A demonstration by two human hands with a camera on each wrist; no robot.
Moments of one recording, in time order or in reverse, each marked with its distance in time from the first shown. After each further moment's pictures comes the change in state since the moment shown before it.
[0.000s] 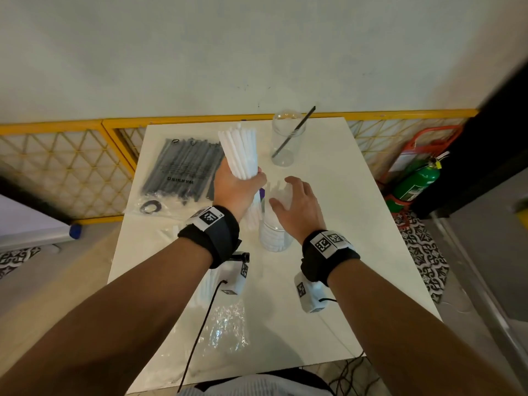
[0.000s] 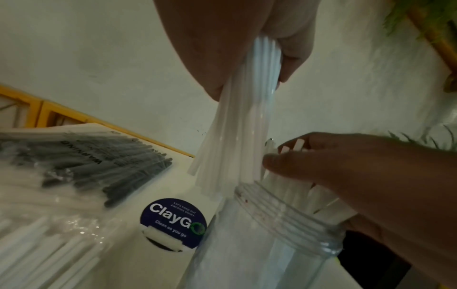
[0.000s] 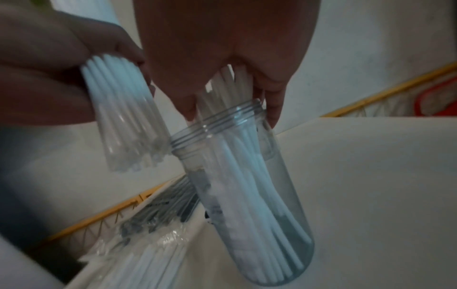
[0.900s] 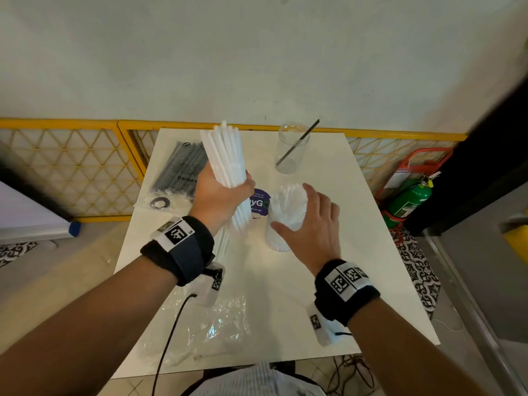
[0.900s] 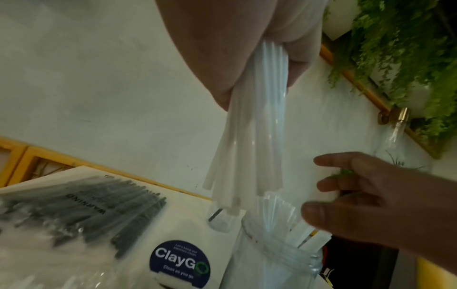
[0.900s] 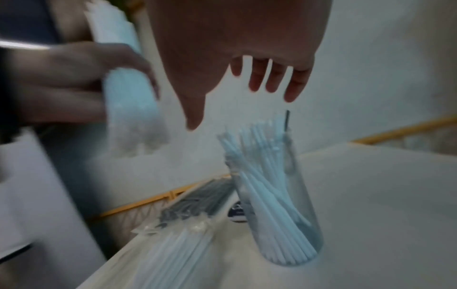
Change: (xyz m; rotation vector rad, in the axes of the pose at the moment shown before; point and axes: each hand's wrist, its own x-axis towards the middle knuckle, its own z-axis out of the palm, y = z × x) left_hand -0.051 0.033 -0.063 -0.035 -0.033 0.121; right_hand -0.070 -0.017 -0.023 -0.181 0.232 -0.172
